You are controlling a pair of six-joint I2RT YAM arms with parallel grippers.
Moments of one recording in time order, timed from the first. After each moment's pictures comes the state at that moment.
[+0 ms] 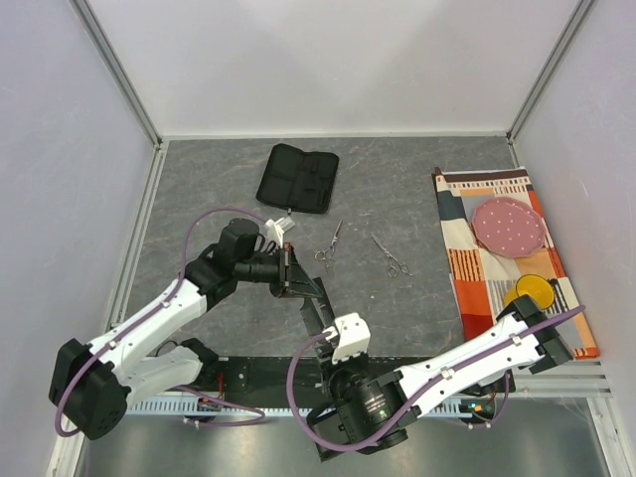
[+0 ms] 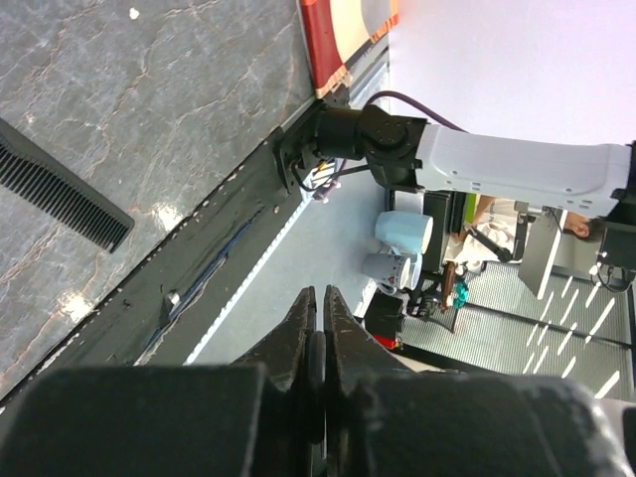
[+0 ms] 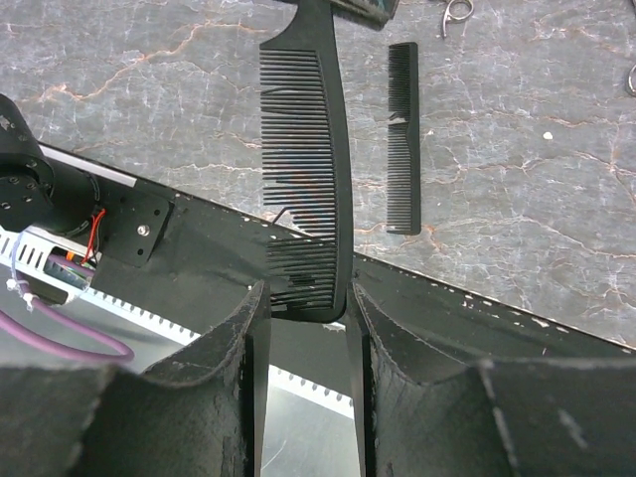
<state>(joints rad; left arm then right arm) -0.59 1.03 0.67 -0.25 0.77 -0.93 1.97 1.57 1.43 -1.33 1.04 1.66</state>
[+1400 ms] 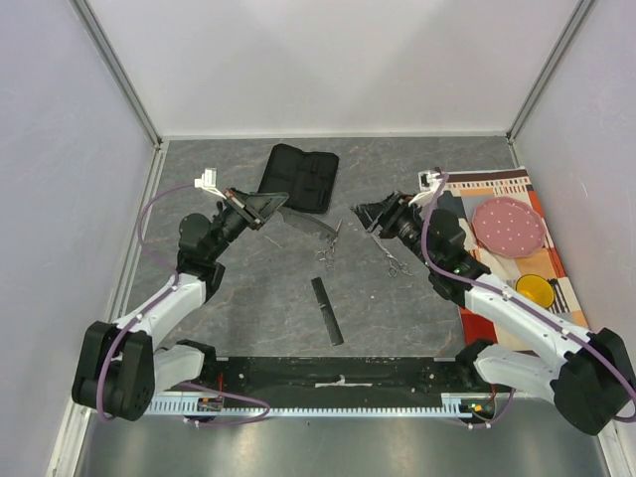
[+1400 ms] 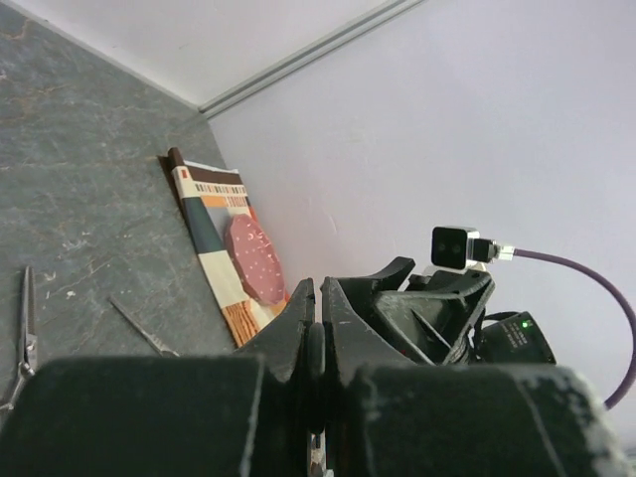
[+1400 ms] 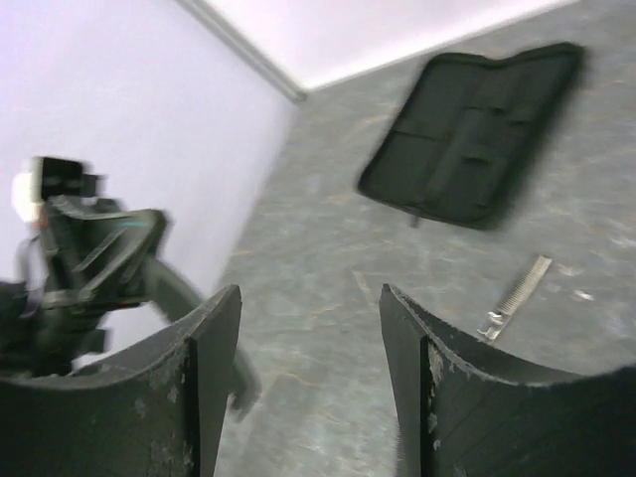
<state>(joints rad) -0.26 1.13 0.52 0.81 0.44 -1.19 0.62 1.07 0.69 0.30 0.06 0.74</state>
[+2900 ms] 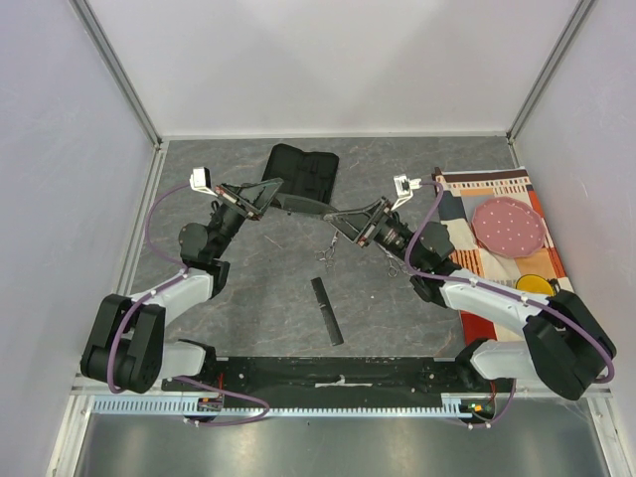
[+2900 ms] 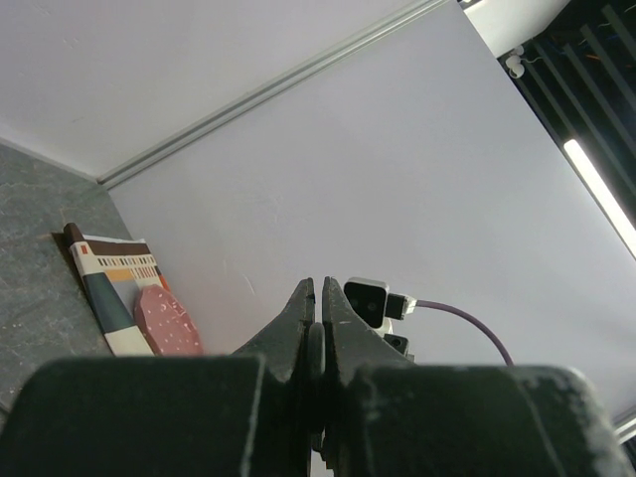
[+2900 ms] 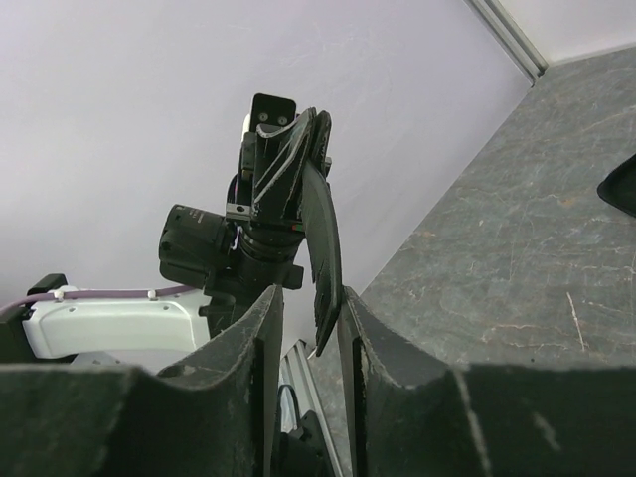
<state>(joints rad) -0.26 1.29 0.48 1.29 0.37 -1.40 0.68 1.28 0.59 0.98 -0.29 0.95</state>
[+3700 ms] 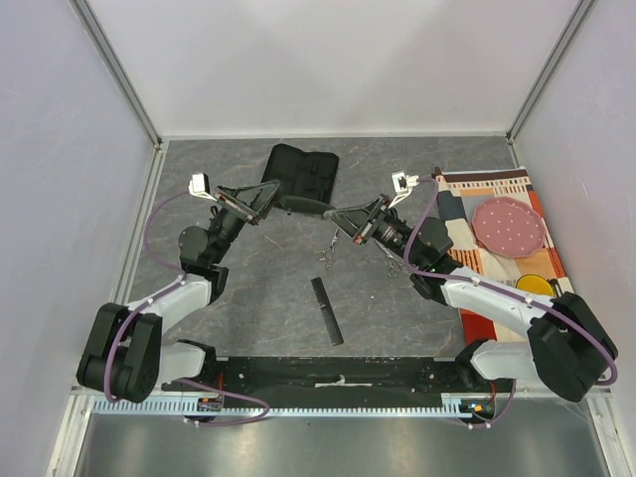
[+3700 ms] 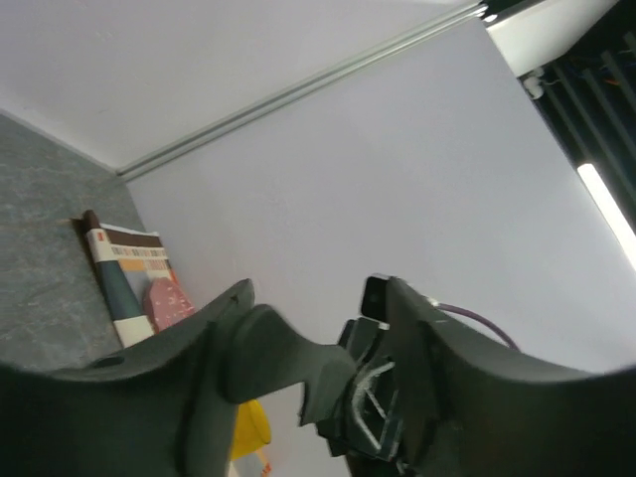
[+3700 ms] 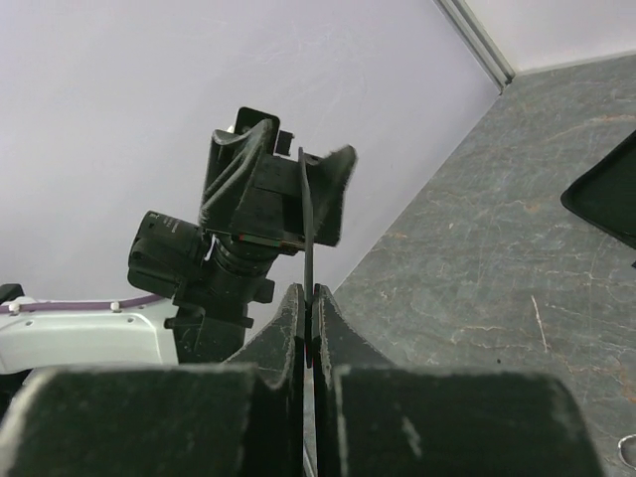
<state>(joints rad) -0.27 1.26 0.44 1.26 0.33 -1.41 0.68 1.28 0.63 0.91 -0.27 0.88</state>
